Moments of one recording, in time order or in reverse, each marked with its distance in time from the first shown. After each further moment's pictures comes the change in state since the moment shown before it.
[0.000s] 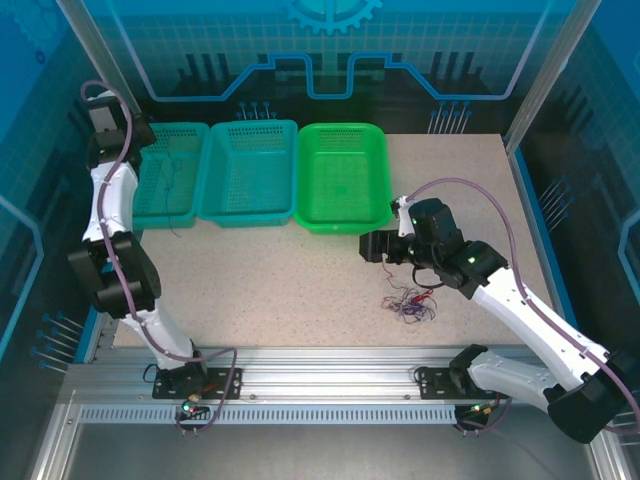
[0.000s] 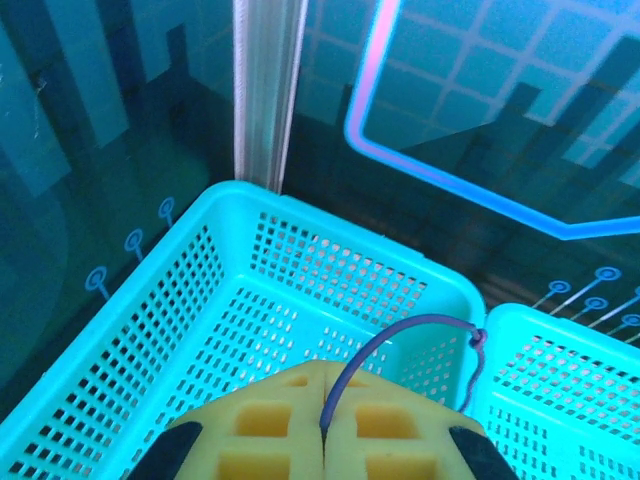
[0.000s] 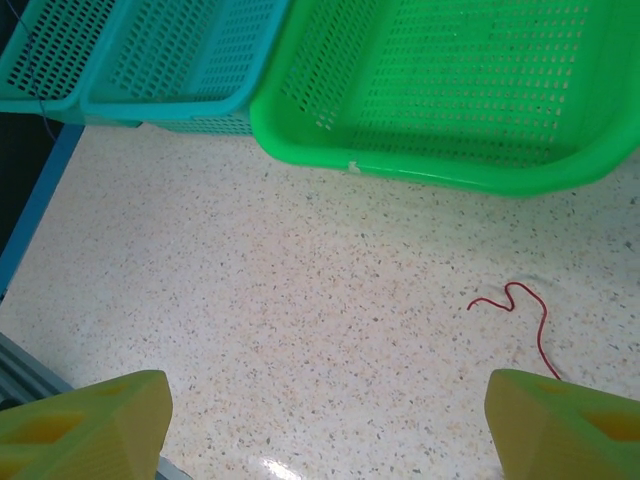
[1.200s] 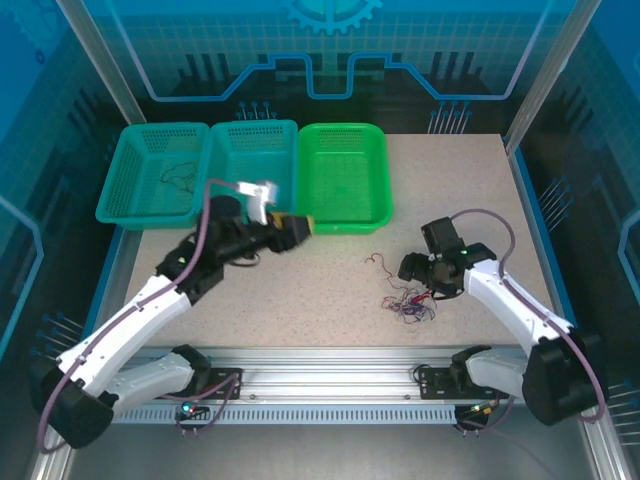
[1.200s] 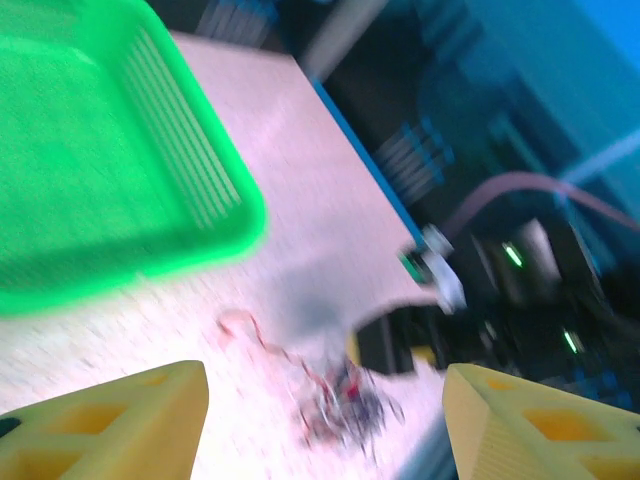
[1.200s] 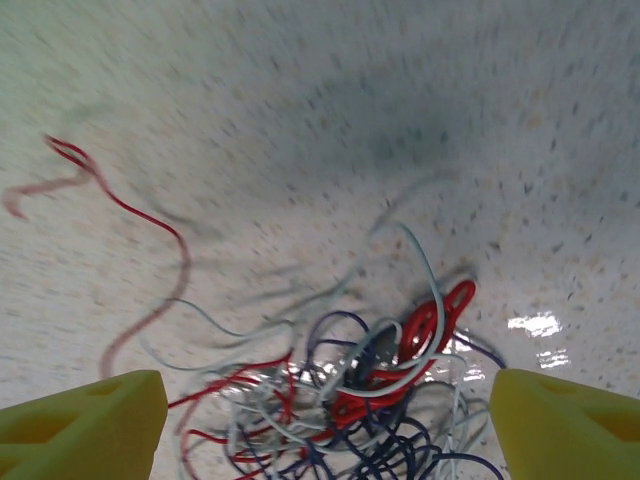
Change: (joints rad) left arm -0.977 -0.797 -0.795 0.116 0.322 -0.350; right arm -0.282 0.163 -0.244 -0.174 0.106 0.175
